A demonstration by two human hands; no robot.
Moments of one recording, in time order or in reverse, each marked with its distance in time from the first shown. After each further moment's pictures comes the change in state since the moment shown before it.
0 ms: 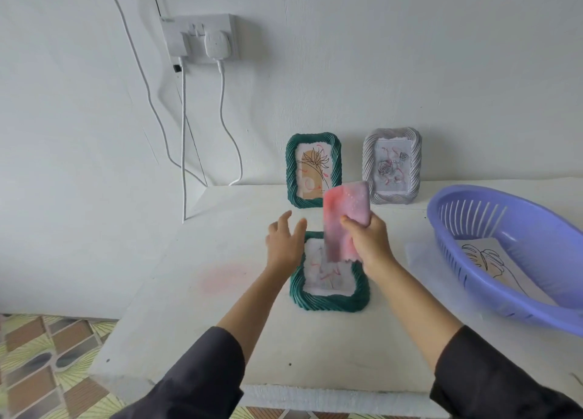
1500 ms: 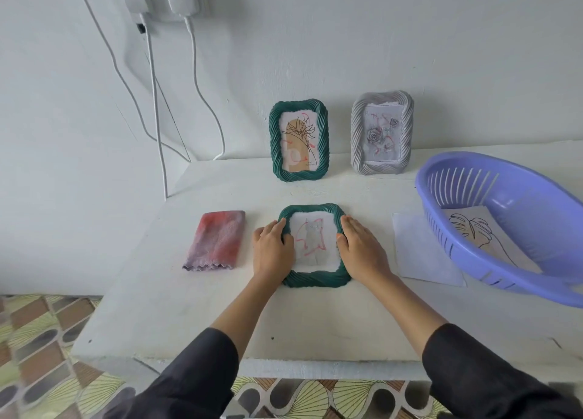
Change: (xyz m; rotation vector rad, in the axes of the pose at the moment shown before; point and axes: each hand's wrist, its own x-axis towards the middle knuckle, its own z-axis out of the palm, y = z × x) left_hand -0.016 -0.049 0.026 0.374 0.055 0.095; right_hand -0.005 0.074 -0.035 -1.069 -0.259 -0.222
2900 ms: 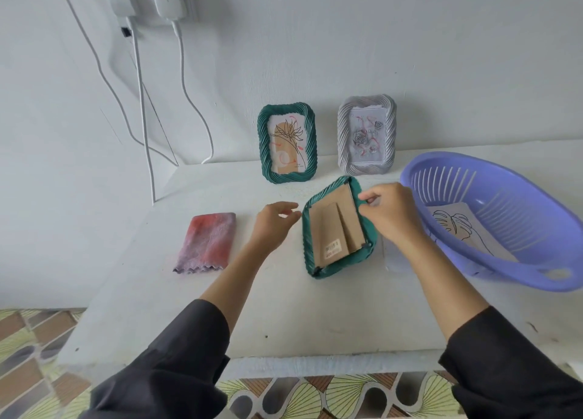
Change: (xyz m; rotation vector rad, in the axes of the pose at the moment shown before) left_hand 0.031 0.032 -0.020 -0.309 -0.188 0.051; right_hand -0.010 -0.006 -0.097 0.294 0.337 0.053
